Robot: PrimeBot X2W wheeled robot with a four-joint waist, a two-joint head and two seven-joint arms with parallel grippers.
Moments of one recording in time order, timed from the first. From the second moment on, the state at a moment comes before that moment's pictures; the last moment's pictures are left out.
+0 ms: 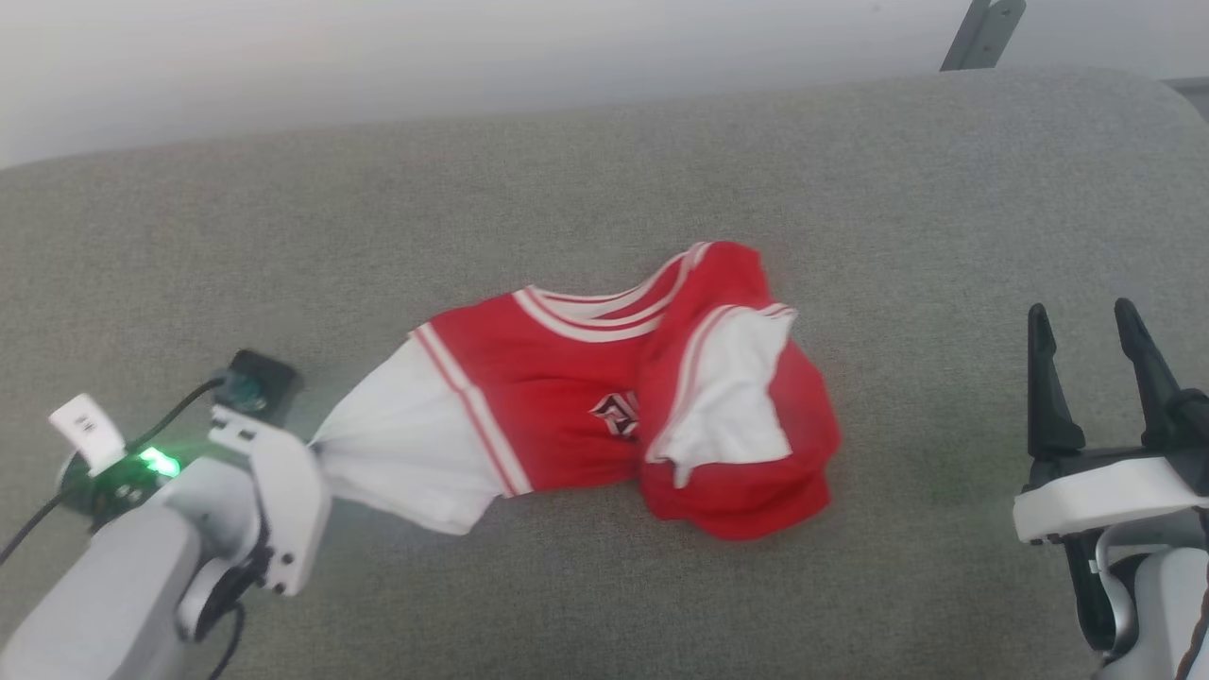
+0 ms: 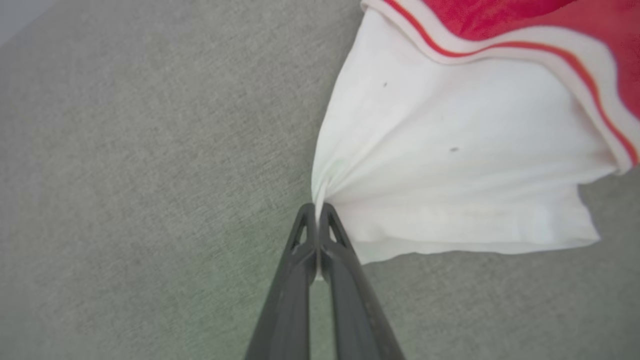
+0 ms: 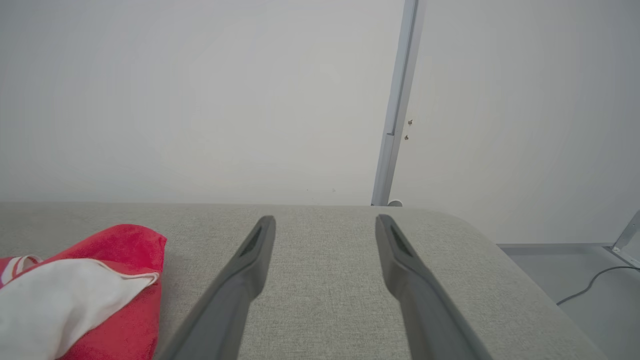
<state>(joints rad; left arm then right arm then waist) -0.45 0.60 -0.52 0.33 -0.55 -0.01 0.48 -0.20 -0.13 -0.15 0.16 0.11 0.13 -0.26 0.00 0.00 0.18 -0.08</state>
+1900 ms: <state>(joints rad) -0.07 0.42 -0.17 0.15 -0.55 0.04 -0.26 -0.23 -0.37 0.33 0.17 0.46 0.13 0.28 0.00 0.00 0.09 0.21</state>
